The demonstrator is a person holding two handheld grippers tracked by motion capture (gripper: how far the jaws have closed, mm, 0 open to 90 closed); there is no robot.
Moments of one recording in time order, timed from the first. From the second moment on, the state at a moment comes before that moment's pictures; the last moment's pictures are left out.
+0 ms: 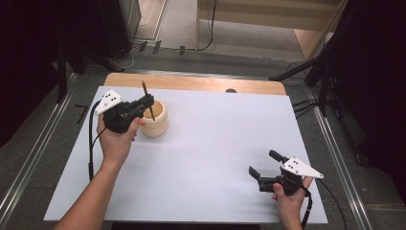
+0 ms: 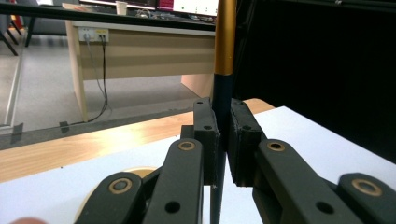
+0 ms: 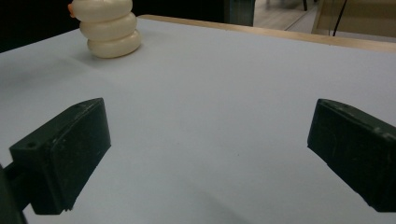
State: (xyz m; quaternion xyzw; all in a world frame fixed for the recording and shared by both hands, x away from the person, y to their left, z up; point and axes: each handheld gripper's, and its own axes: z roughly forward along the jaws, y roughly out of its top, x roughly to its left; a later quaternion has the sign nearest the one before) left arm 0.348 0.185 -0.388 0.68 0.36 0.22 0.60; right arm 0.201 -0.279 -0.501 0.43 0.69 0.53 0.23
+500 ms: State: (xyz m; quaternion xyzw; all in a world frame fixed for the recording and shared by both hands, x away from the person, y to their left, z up) left arm 0.362 0.187 -0.398 0.68 0.38 0.24 0.59; right arm 0.200 -0.280 -0.501 0.44 0.69 0.53 0.23
